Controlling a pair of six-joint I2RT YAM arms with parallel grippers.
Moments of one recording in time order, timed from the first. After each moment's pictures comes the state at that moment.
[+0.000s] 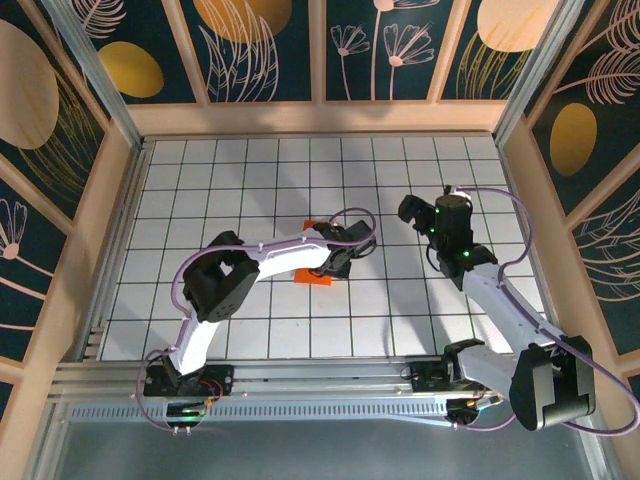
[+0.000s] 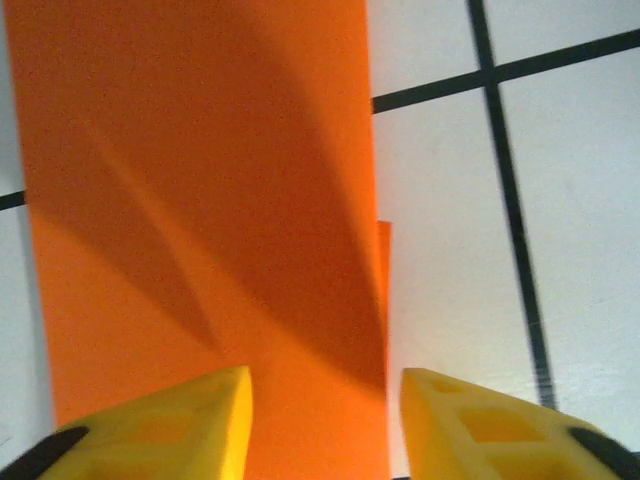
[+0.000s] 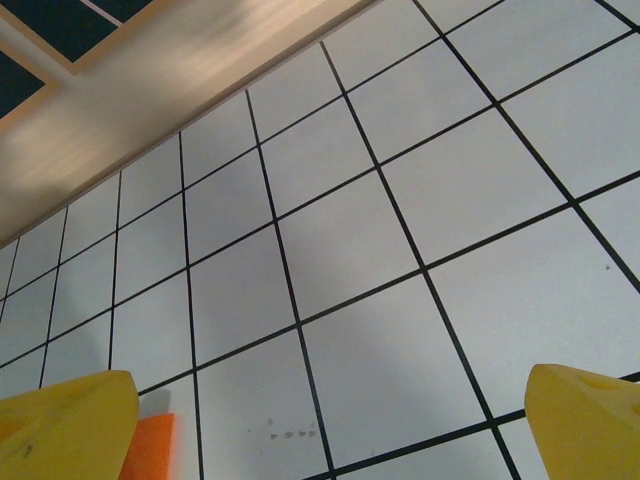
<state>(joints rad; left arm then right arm) -0.97 2.09 1.51 -0.78 -0.29 -0.74 0.26 1.09 0.67 -0.12 0.14 0.62</state>
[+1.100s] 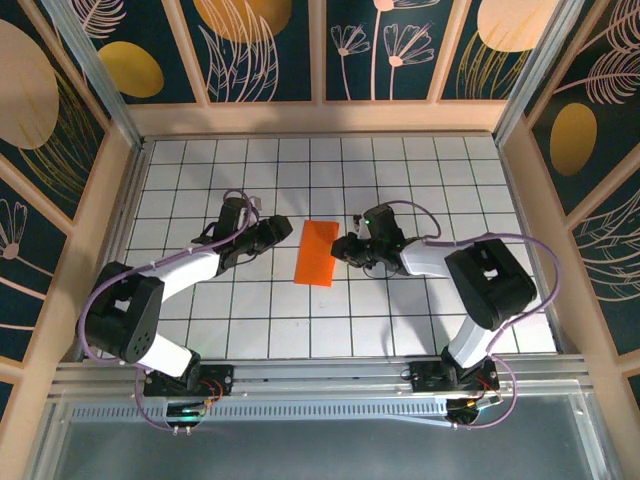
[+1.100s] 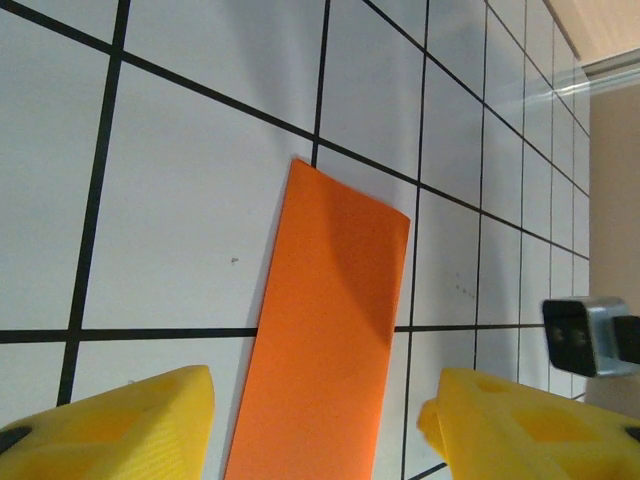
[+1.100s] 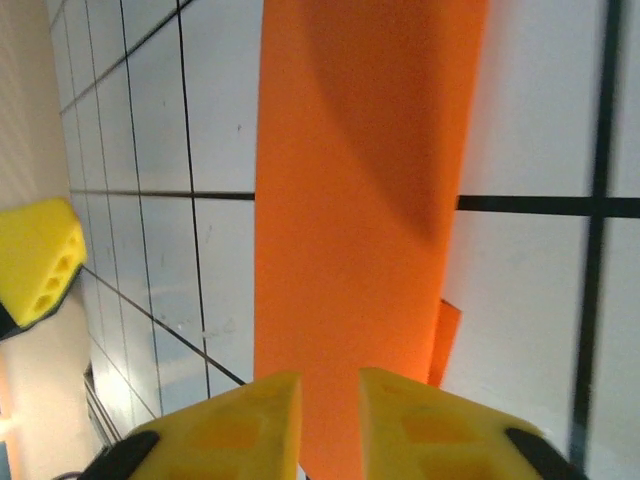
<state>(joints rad) -0.42 1.51 0.73 0.10 0.31 -0.91 0.57 1.71 0.75 0.18 -0.50 0.87</state>
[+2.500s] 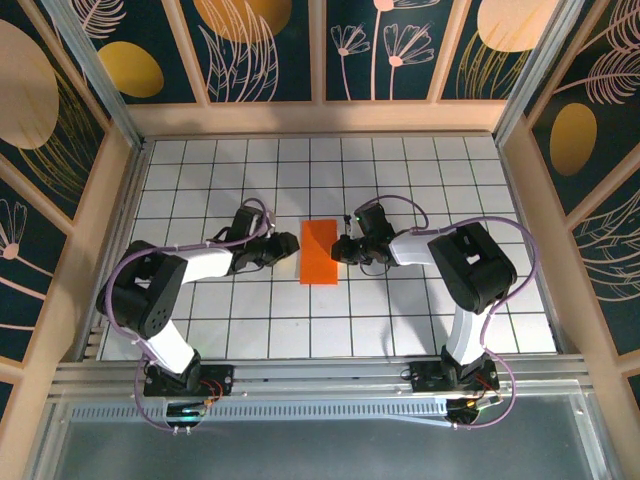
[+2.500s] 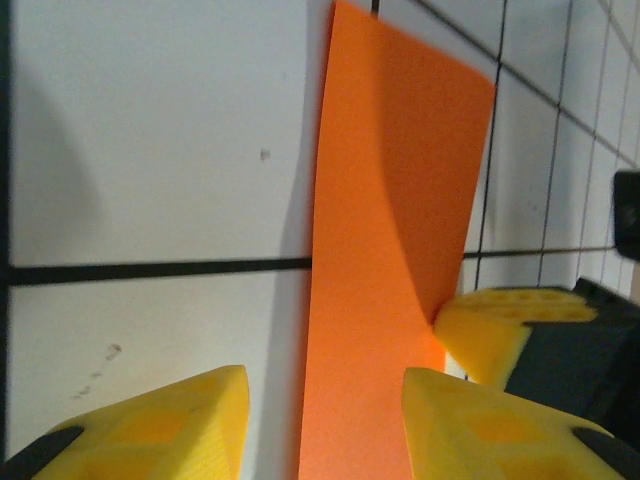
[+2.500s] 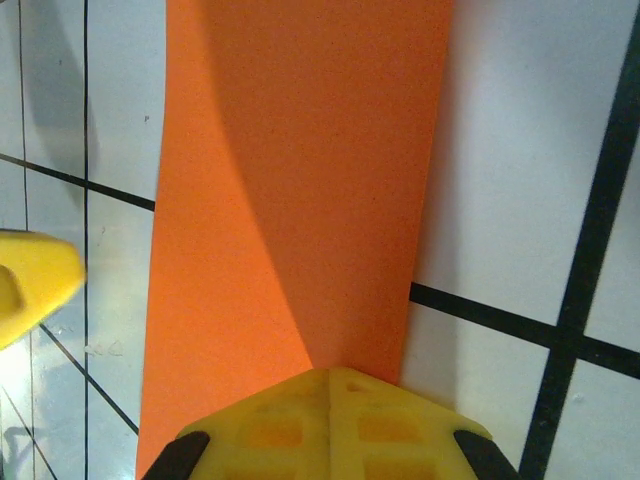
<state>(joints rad) -0.46 1.69 0.73 0.13 0.43 -0.87 0.56 1.84 0.85 0.09 -0.45 0.62</state>
